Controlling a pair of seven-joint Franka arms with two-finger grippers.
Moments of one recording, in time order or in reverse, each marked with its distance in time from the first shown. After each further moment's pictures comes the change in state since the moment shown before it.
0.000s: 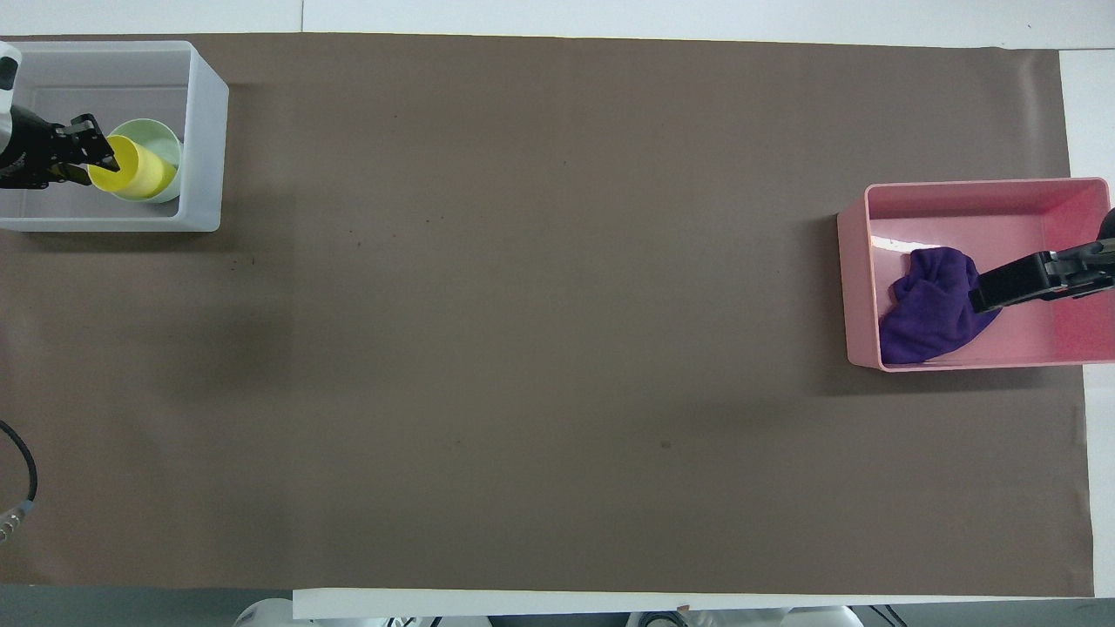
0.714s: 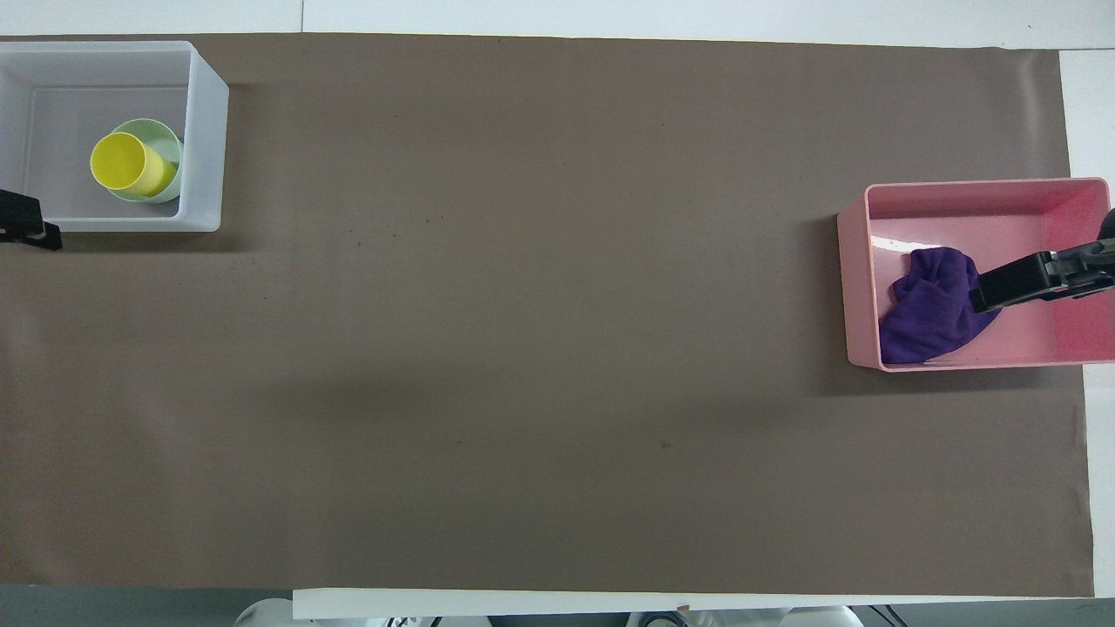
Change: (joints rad) left arm -0.161 -0.520 -0.013 -0.125 0.000 -0.501 0.130; right arm -0.003 0.000 -0.001 0.000 0.000 0.000 0.000
